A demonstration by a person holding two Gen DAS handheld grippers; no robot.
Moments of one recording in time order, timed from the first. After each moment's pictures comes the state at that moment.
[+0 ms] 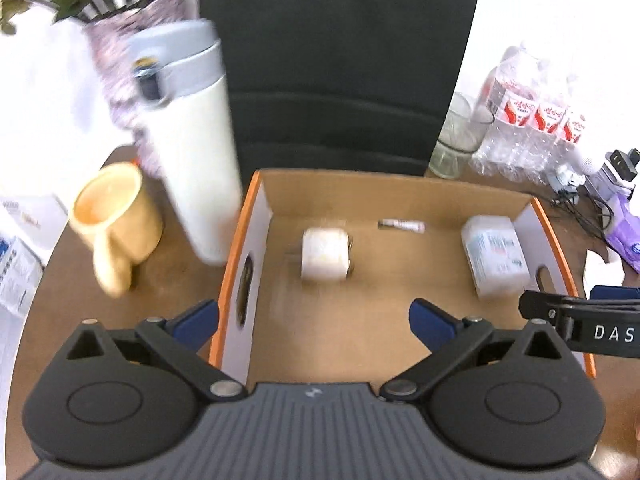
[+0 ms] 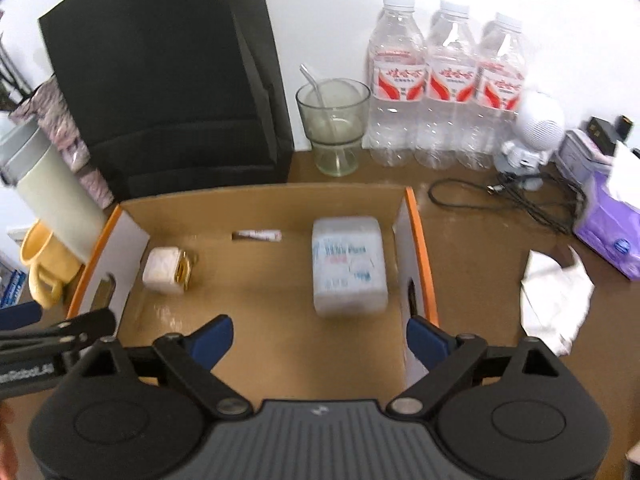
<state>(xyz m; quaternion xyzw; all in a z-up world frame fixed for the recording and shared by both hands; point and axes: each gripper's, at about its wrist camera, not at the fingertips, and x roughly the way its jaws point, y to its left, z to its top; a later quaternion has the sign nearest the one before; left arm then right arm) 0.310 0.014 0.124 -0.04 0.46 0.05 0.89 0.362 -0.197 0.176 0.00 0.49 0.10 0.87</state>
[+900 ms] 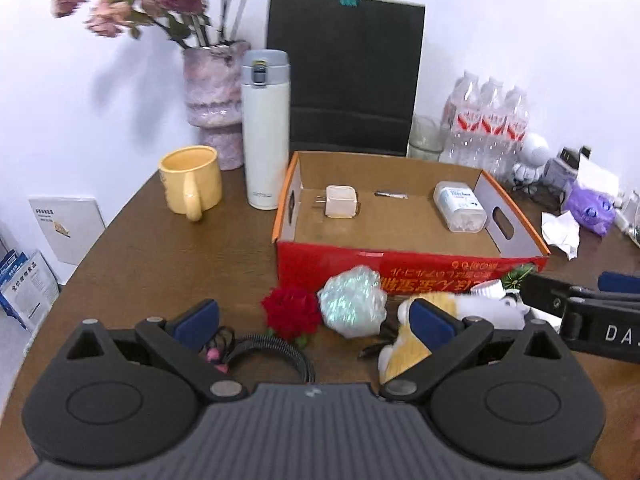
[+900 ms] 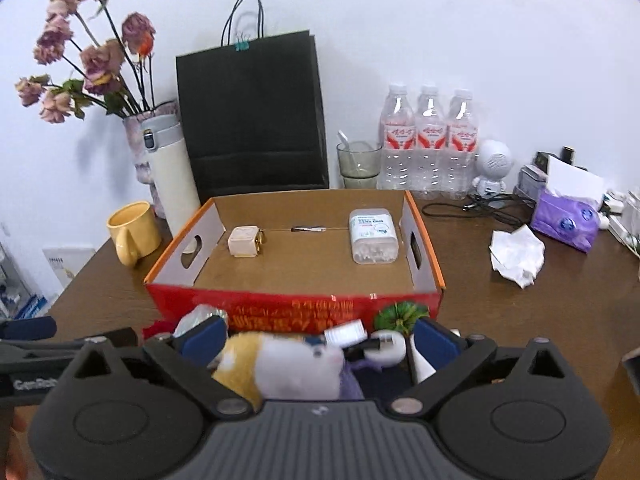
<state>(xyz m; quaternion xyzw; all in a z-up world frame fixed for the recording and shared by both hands) 0.087 0.016 0.111 -0.03 0.33 0.05 0.94 0.129 -0.207 0.184 0.01 0.32 0.11 0.94</state>
